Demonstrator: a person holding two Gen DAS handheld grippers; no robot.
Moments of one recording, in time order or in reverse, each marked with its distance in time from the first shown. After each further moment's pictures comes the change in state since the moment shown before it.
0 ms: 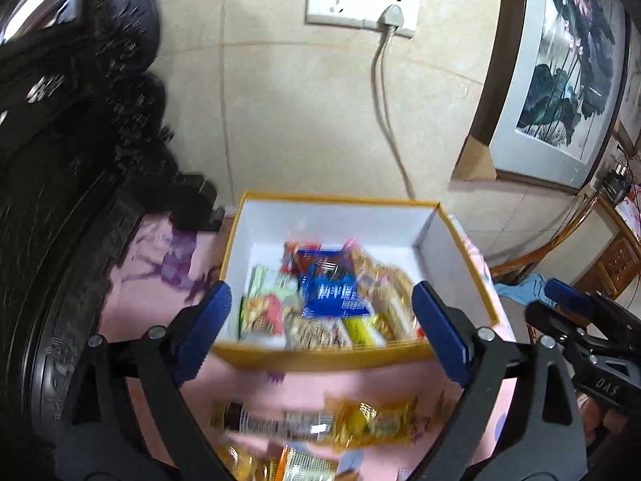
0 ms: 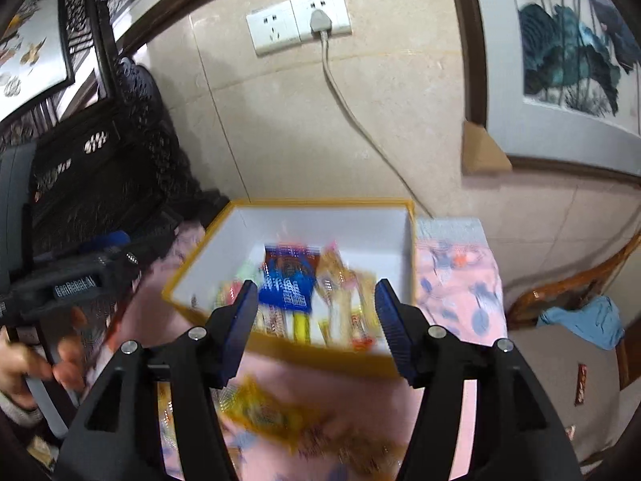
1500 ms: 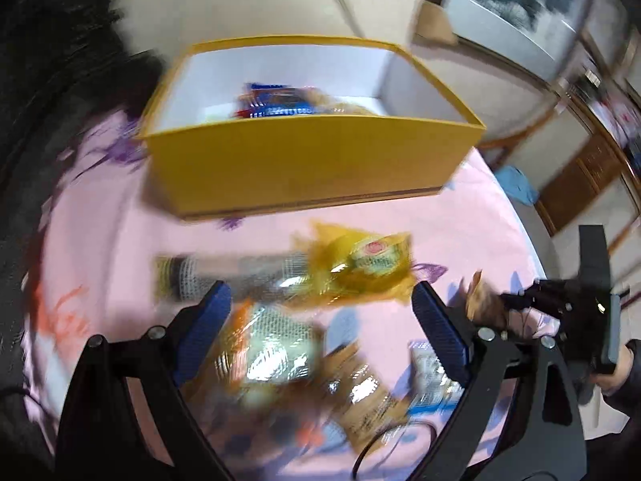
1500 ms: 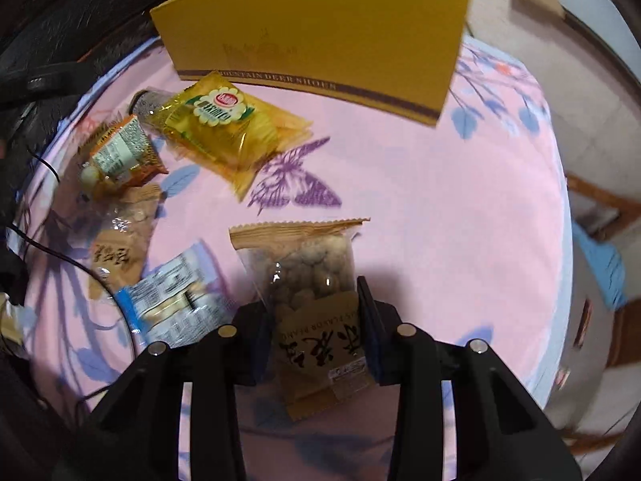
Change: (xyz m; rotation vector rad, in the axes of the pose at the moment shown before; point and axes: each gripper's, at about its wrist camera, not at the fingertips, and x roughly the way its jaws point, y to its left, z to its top) left arm 0.035 -0.023 -0.138 0.154 0.286 -0.143; right arm 0.059 -0.005 -0.182 -0.143 0.432 0.022
